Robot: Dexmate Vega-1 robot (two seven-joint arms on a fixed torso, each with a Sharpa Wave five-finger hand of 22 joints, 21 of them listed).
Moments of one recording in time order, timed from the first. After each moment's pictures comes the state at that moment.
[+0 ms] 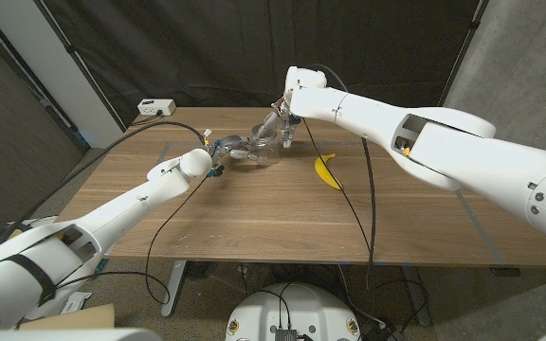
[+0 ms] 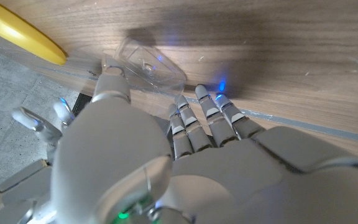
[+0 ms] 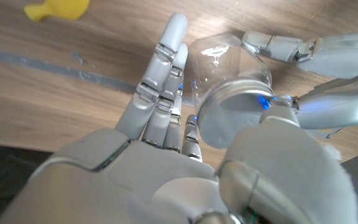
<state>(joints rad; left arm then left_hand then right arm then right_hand) 0.52 0.65 0.75 -1.30 0.09 0.13 -0.05 0.92 -0.05 0.23 -0.15 0.17 0.45 -0.14 0.32 0.19 0.56 -0.19 0.28 0.22 0.48 -0.05 0.21 0.18 0.15 0.02 0.42 0.21 0.11 -0.10 -1.24 -1.02 -0.21 -0.85 0.74 0.68 0.01 0.12 0.04 0.18 0.30 0.02 0.31 0.26 0.76 0.22 0.46 0.20 1.11 0.03 0.33 0.21 1.29 -0.06 0.50 0.17</state>
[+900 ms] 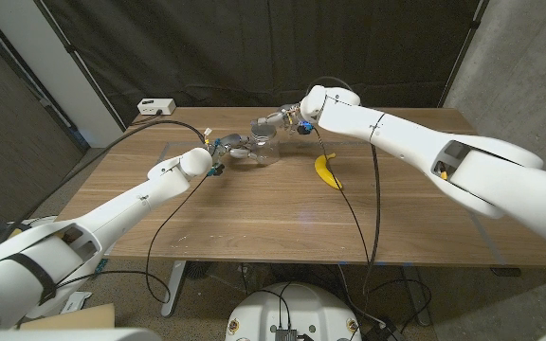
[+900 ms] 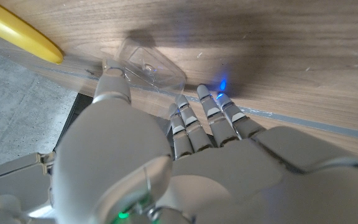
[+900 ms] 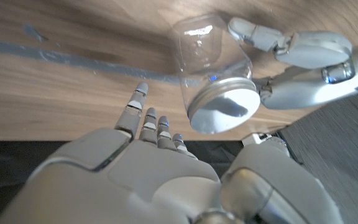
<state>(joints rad) 0.51 0.65 0.76 -1.30 0.10 0.13 -0.05 0.92 -0.04 0.23 -0.15 0.17 0.45 -0.13 0.31 0.19 0.57 -0.19 0.27 0.22 0.47 -0.04 0.20 0.18 0.15 0.02 0.42 0.21 -0.05 -0.36 -1.12 -1.39 -0.09 -0.62 0.39 0.41 0.04 -0.09 0.02 0.26 -0.17 0.07 0.22 0.23 0.00 0.17 0.22 0.23 0.07 0.18 0.20 0.20 0.31 0.22 0.17 0.17</state>
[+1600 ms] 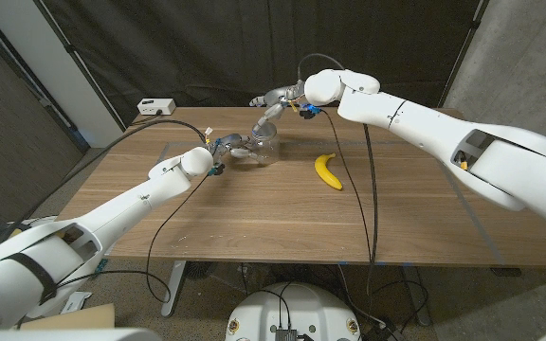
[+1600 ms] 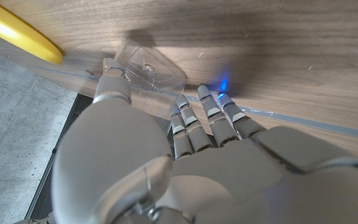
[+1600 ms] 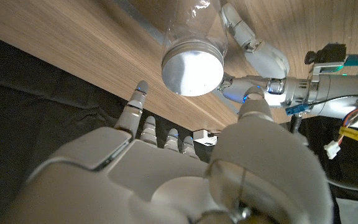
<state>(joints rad) 0.51 0.65 0.76 -1.32 0.10 0.15 -0.05 0.92 -0.04 0.23 -0.15 0.17 0.46 -0.13 0.30 0.19 0.57 -0.18 0.27 0.22 0.47 -0.05 0.20 0.18 0.15 0.02 0.42 0.21 0.03 -0.43 -1.13 -1.39 -0.34 -0.19 0.59 0.81 0.09 0.08 -0.16 0.25 -0.17 -0.11 0.24 0.24 -0.16 -0.07 0.22 0.27 -0.13 0.15 0.18 0.21 0.31 0.22 0.18 0.17</state>
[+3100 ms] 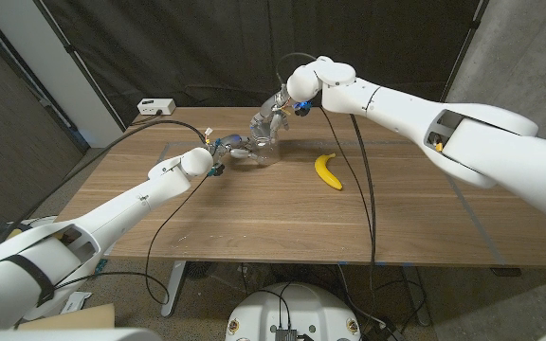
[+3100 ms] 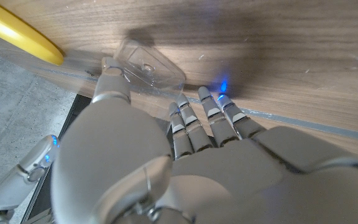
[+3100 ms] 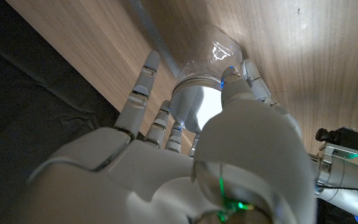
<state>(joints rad) 0.52 0.66 0.75 -1.33 0.10 0.17 -0.05 0.92 -0.04 0.23 -0.15 0.17 0.48 -0.12 0.28 0.19 0.59 -0.18 0.26 0.22 0.47 -0.05 0.20 0.18 0.15 0.02 0.43 0.21 0.11 -0.28 -1.21 -1.16 -0.55 -0.01 0.77 1.11 0.05 0.20 -0.16 0.27 0.05 -0.22 0.30 0.24 0.03 -0.06 0.34 0.26 0.23 -0.04 0.28 0.23 0.78 0.09 0.28 0.17</state>
